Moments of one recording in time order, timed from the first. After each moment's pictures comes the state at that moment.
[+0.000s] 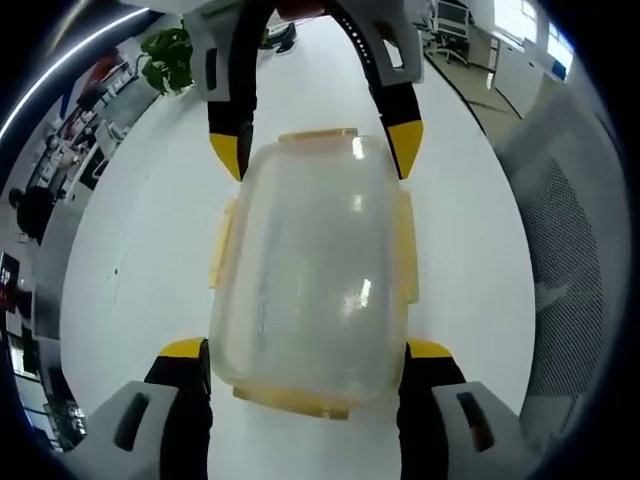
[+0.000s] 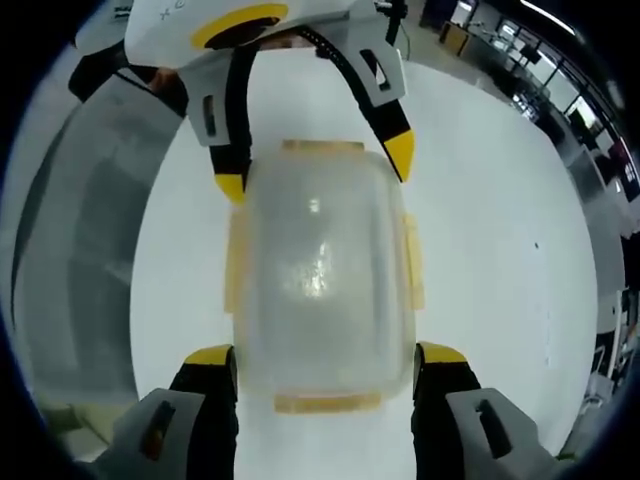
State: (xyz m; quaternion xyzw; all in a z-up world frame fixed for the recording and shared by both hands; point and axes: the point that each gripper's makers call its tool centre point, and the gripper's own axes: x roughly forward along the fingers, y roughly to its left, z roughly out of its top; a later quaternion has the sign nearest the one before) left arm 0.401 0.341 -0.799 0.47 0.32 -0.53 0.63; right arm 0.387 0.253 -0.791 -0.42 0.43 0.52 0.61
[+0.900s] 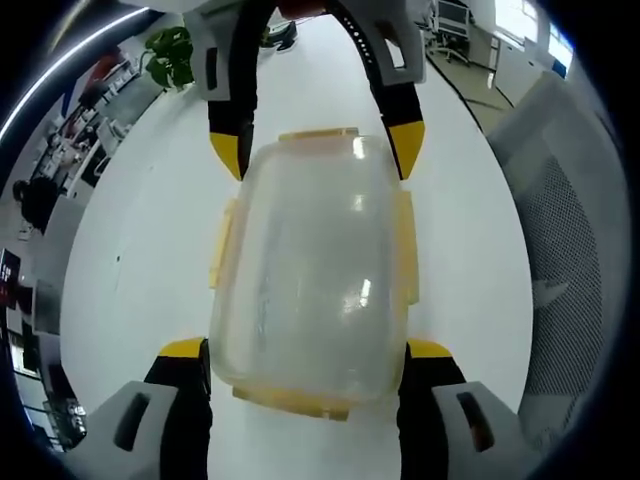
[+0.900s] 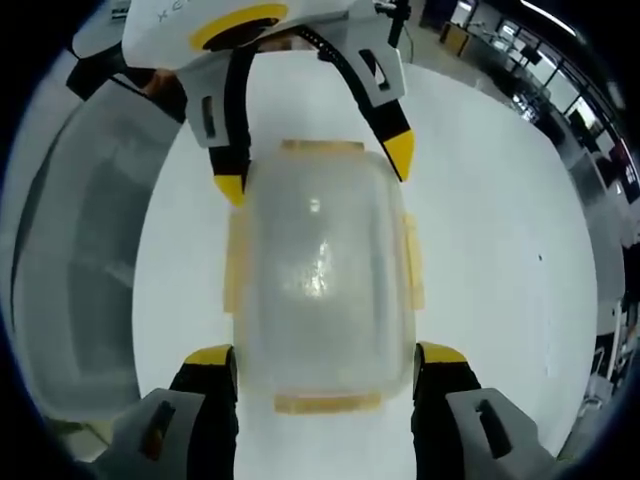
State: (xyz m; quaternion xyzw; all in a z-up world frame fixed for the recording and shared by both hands) left arm 0.396 0.363 -0.799 0.46 0.32 -0.53 0.63; right arm 0.383 0.275 -0.791 -0.42 0.43 0.52 0.61
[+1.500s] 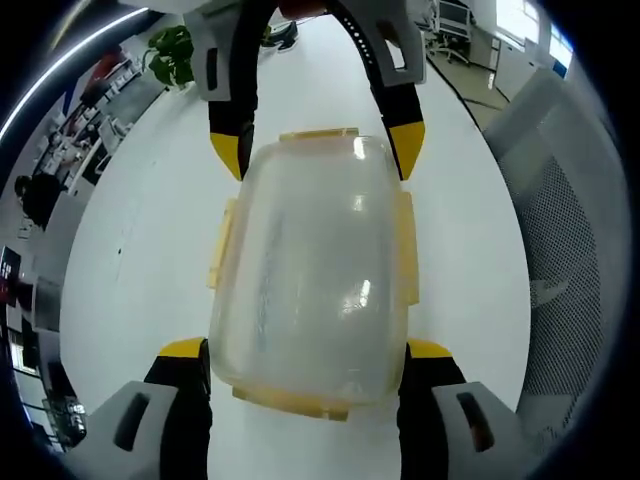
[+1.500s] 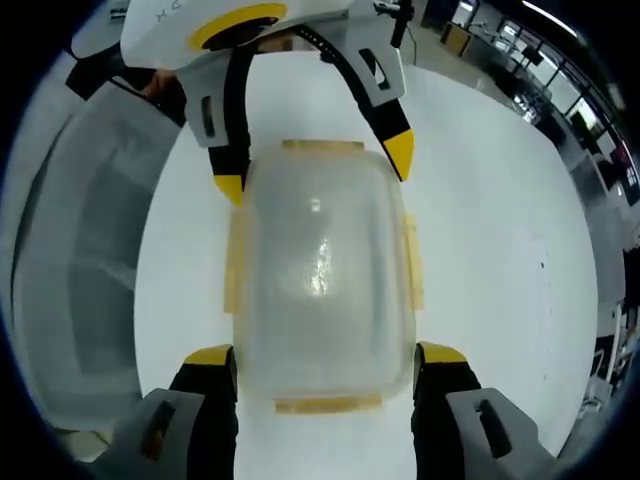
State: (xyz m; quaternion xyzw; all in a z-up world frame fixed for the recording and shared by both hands) left arm 0.394 0.374 -0.799 0.46 0.32 -0.53 0.64; right arm 0.381 0.286 -0.791 -0.42 0.43 0.52 0.61
